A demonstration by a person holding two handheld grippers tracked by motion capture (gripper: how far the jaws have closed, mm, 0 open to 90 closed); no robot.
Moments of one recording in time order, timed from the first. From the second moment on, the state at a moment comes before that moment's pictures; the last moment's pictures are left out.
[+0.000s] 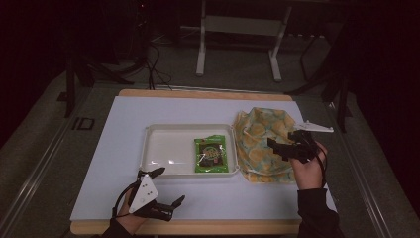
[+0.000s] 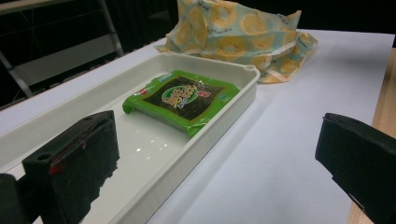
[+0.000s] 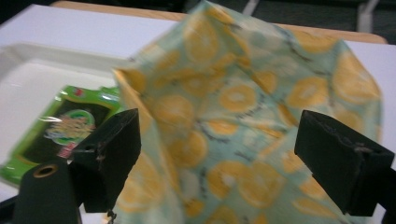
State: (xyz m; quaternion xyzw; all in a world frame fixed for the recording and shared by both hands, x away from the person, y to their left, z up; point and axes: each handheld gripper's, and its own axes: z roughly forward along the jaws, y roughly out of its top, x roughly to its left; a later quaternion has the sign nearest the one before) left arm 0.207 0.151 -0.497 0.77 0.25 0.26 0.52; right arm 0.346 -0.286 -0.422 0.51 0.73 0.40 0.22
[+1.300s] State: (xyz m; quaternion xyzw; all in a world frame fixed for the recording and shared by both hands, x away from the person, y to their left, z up) left arm 0.206 0.151 -0.495 0.77 0.25 0.26 0.53; right arm 0.294 -0.330 -0.464 0.50 0.68 0.43 0.30
